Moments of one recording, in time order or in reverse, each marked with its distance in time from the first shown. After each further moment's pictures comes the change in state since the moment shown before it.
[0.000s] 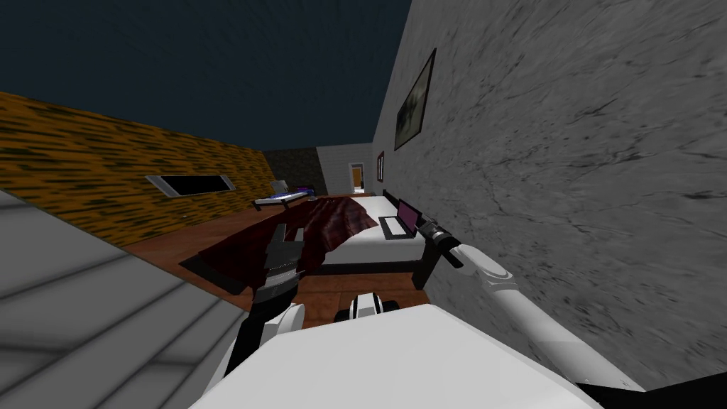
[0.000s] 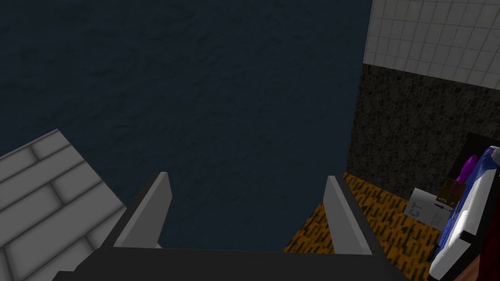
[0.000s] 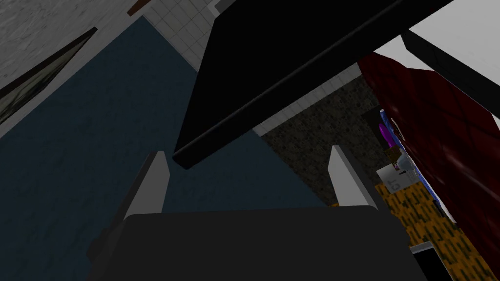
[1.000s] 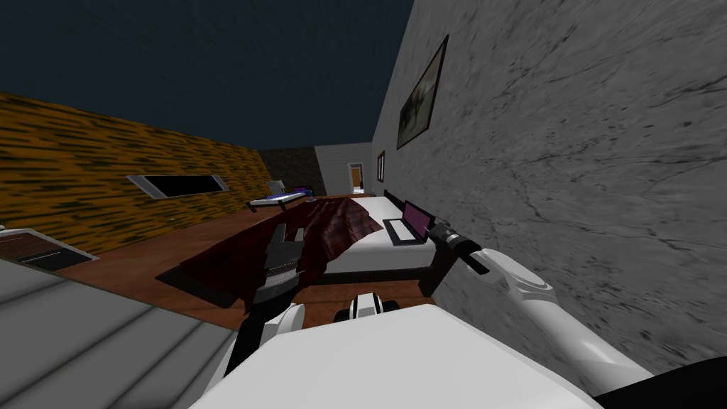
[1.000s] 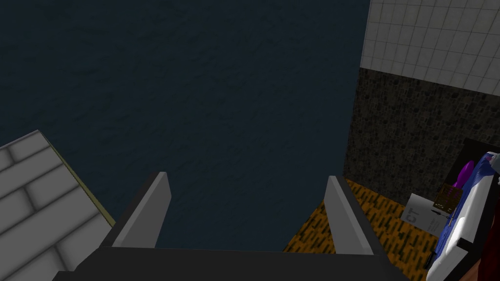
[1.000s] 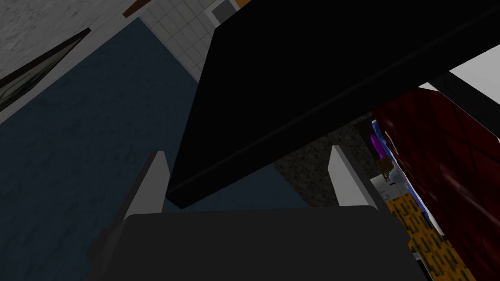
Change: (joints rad) left arm 0.000 0.000 0.000 0.000 0.000 0.000 0.000; right arm 0.072 -0.041 -0.126 0.066 -0.193 -0.159 0.177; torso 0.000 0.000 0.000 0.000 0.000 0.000
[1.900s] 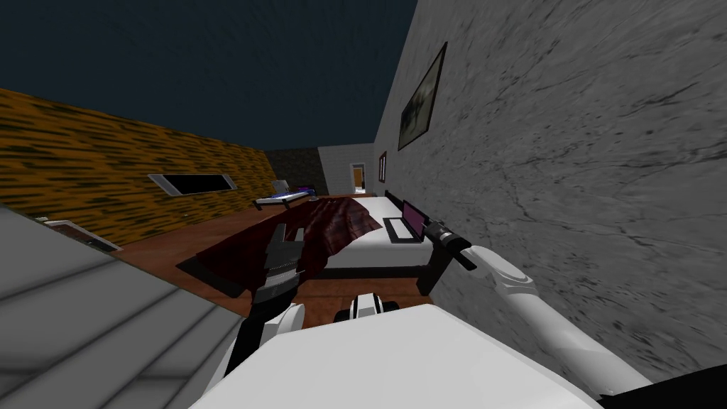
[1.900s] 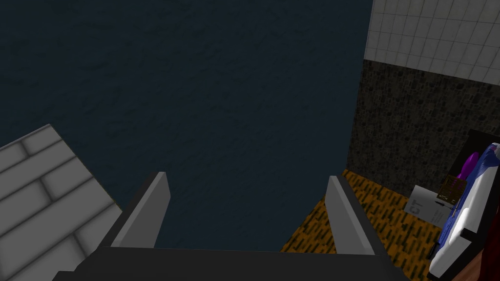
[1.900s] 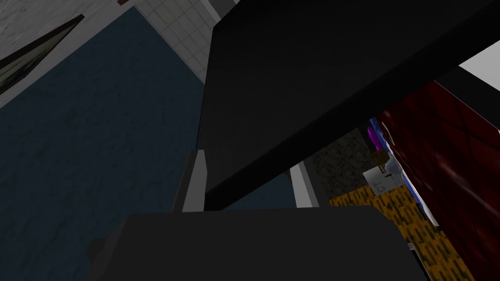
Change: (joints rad) left arm 0.000 0.000 0.000 0.000 0.000 0.000 0.000; right arm -0.040 0.015 0.050 -0.026 0.090 0.064 -0.065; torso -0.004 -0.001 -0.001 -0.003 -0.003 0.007
